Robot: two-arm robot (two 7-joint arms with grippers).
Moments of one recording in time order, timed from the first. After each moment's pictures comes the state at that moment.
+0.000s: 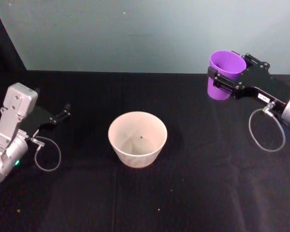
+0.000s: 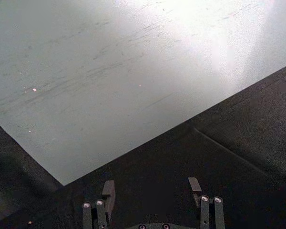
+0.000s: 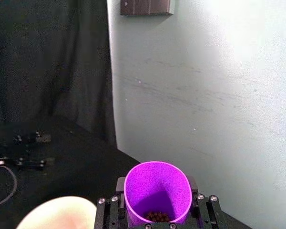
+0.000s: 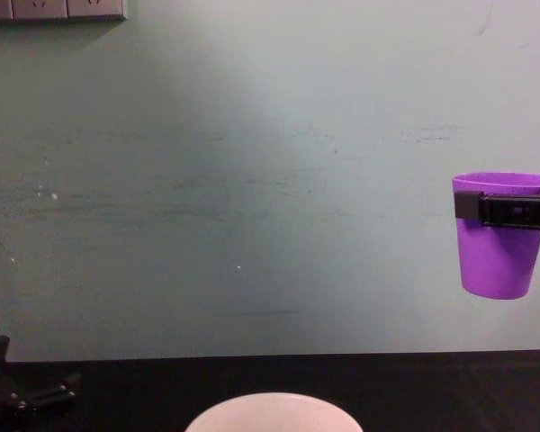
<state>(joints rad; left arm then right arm) -0.20 0.60 0.45 -1.41 -0.25 -0.12 0.03 0.20 0.60 -0.23 -1.75 0.48 0.15 0.43</state>
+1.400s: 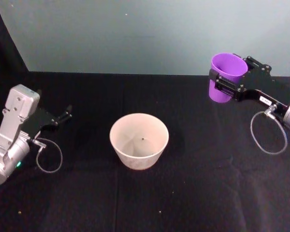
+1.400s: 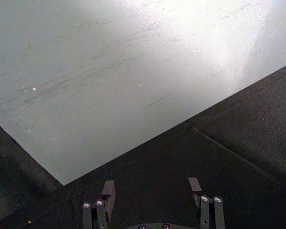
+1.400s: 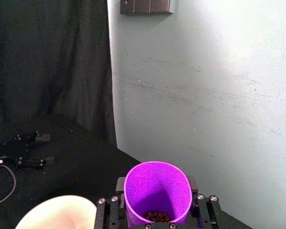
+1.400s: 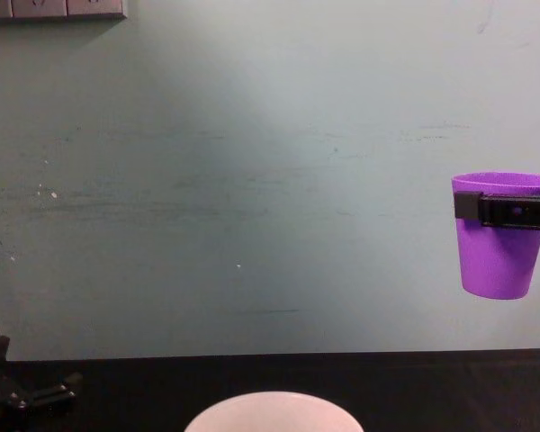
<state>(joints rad) -0.20 0.60 0.45 -1.41 -0.25 -0.12 0.03 0.20 0.60 -0.22 -1.75 0.48 0.15 0.43</state>
